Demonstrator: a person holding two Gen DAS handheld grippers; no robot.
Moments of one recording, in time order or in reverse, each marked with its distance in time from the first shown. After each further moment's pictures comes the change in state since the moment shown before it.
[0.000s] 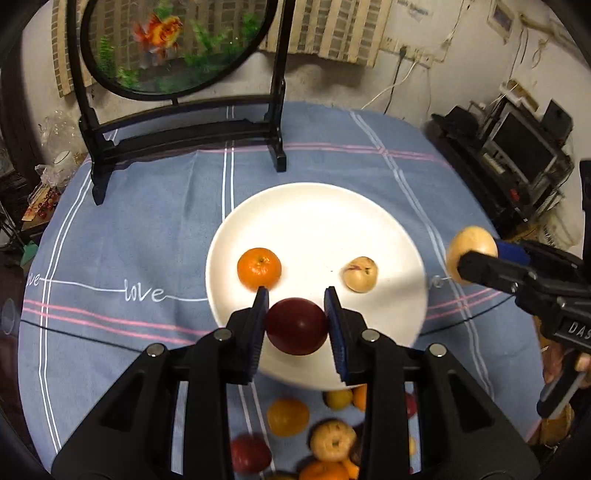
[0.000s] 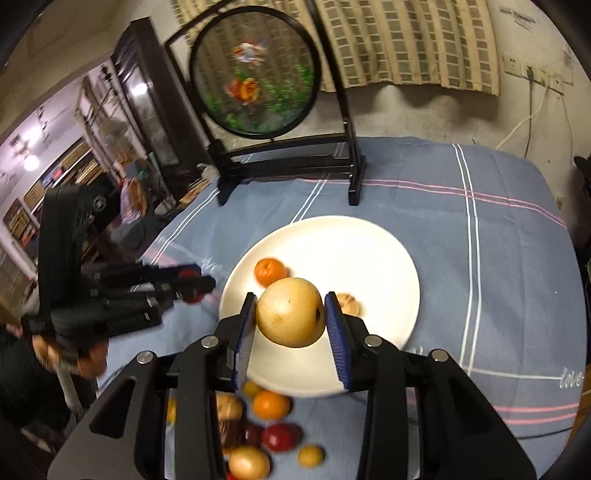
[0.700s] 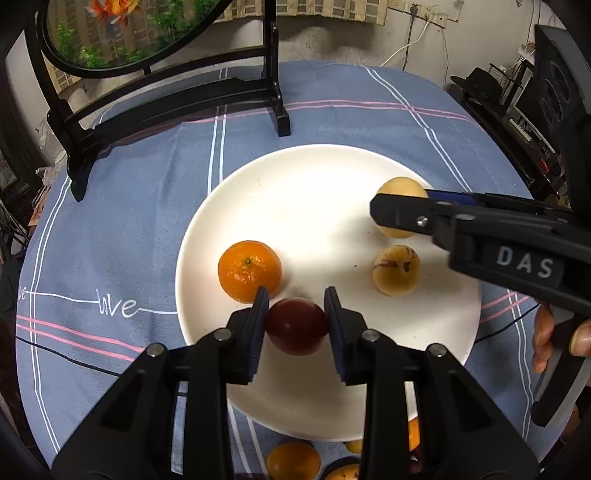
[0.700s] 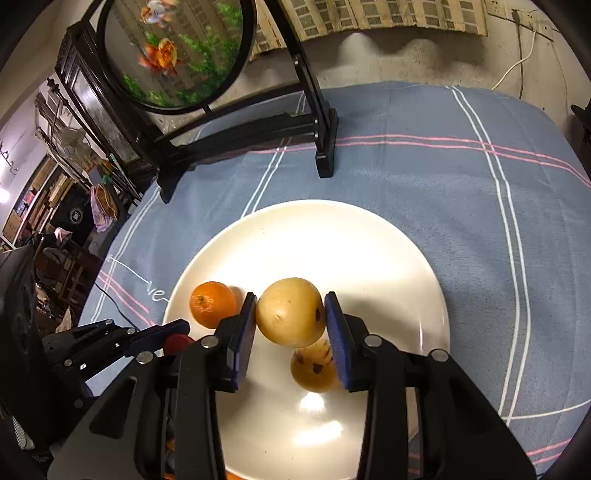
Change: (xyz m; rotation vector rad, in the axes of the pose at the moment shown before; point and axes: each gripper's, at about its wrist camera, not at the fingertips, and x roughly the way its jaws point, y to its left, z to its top) left arm 0.079 -0.009 0.006 0.048 0.106 0.090; right arm 0.104 -0.034 0.021 0.111 0.134 -0.072
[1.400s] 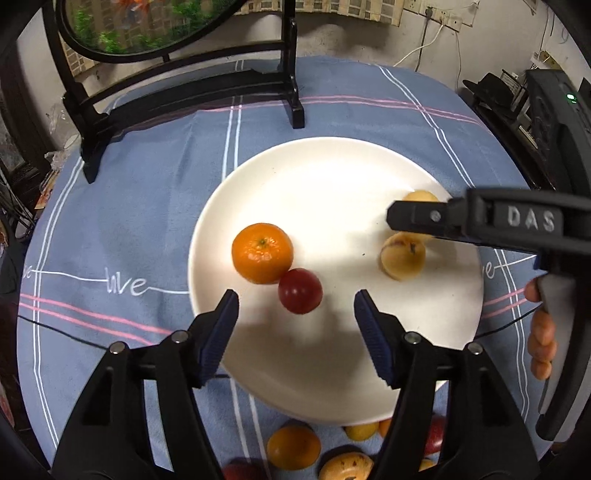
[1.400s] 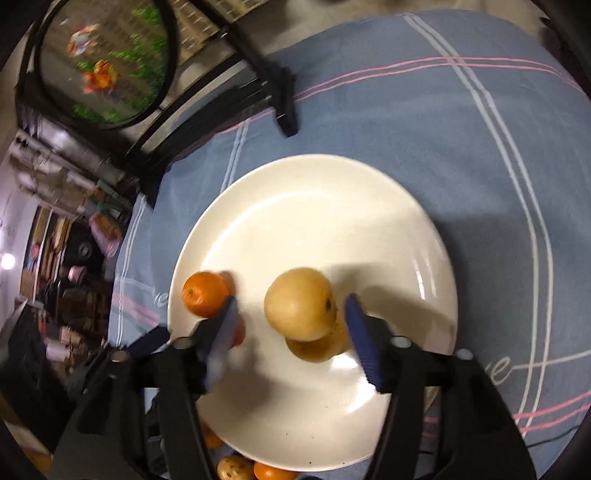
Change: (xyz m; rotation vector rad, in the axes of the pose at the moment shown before) left arm -0.013 0.005 -0.010 -0.050 0.009 0.020; right arm 0.006 -0.031 -0.008 0.293 0.112 0.071
